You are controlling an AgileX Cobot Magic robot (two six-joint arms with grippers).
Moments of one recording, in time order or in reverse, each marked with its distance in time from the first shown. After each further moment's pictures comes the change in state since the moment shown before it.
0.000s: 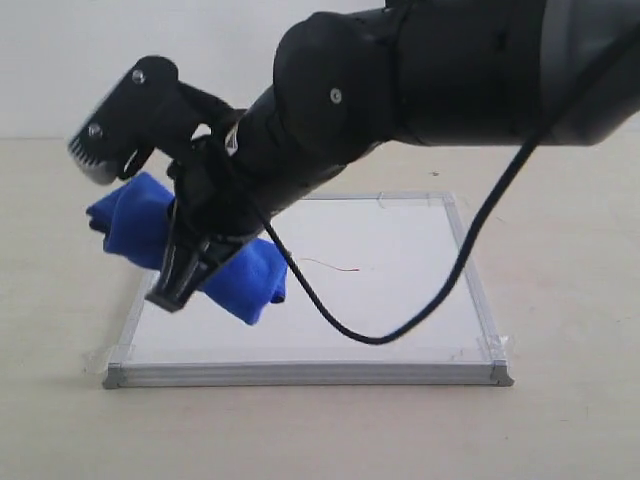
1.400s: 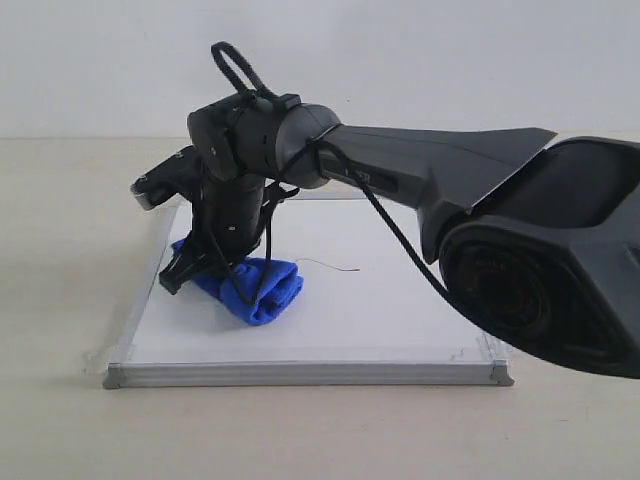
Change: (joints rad) left arm 0.000 0.000 0.000 0.000 0.000 0.000; right arm -0.101 0.727 -0.811 -0.115 0.504 0.352
